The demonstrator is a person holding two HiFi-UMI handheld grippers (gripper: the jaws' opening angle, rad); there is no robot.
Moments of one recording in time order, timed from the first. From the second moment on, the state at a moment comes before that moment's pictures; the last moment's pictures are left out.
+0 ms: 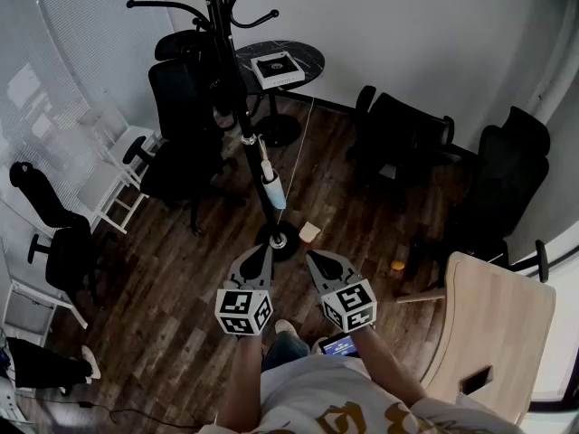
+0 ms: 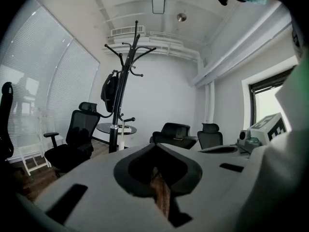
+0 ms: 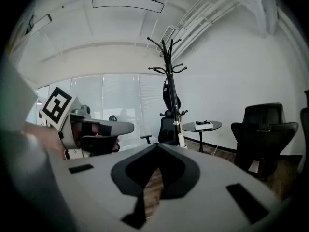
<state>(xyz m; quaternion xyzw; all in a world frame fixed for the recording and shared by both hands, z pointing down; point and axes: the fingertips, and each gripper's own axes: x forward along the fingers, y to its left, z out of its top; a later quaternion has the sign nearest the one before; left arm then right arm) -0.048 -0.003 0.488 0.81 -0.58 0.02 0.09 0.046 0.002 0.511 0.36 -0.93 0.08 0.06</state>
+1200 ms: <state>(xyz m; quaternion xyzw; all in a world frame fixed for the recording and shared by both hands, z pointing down) -0.069 -0.082 0.488 0.80 -0.59 0.00 0.12 0.030 -0.066 0.521 0.32 -0.94 0.11 0.07</state>
